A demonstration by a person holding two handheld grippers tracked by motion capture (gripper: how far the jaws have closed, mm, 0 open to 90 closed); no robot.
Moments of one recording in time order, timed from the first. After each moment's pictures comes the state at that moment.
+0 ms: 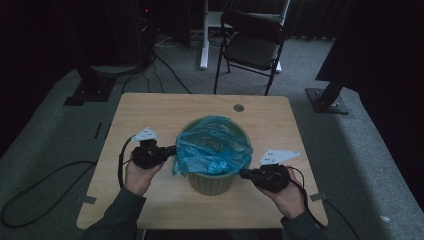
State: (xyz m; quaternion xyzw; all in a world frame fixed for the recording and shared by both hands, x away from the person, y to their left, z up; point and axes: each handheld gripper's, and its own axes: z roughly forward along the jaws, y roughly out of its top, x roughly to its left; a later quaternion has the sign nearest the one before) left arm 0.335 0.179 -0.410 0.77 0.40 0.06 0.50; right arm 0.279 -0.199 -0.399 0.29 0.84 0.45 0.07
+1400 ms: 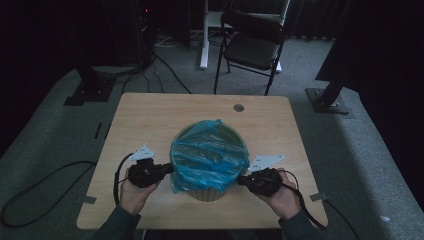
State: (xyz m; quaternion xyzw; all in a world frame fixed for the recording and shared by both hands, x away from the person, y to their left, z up) left arm 0.299 0.184 -0.442 0.78 0.41 0.07 0.46; right arm 0.277 -0.183 -0.416 0.26 0.88 0.39 0.07
